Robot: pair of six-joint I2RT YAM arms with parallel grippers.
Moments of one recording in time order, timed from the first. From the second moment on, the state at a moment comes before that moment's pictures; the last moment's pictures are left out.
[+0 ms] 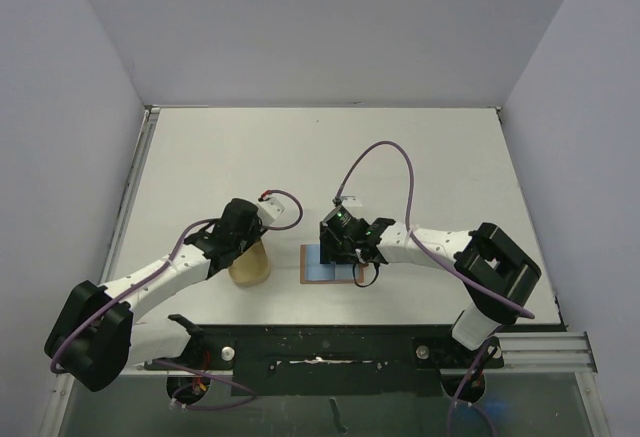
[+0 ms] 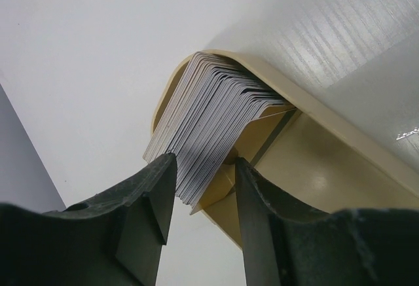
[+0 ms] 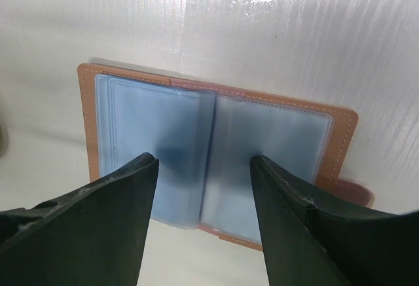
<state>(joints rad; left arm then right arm) -0.57 1.20 0.59 -0.22 -0.38 0.38 0.89 1.63 0.90 -0.32 0.16 0.77</state>
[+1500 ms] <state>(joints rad) -0.60 1.05 0.78 -0.44 -0.22 0.12 0.89 1.54 0.84 -0.32 0.11 0.76</state>
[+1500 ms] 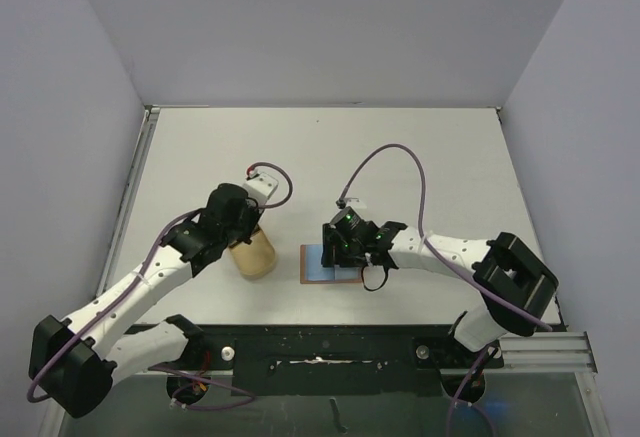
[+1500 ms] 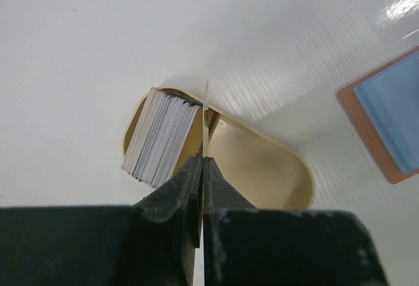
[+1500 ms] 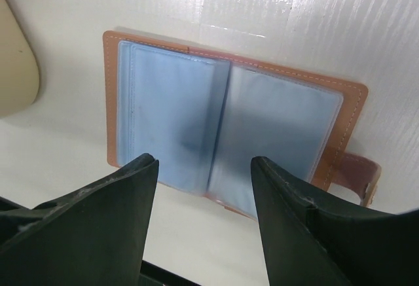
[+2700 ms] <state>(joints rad) -0.68 1.34 0.60 0.08 0.30 -1.01 0.75 1.47 0.73 -0.32 0.10 0.69</state>
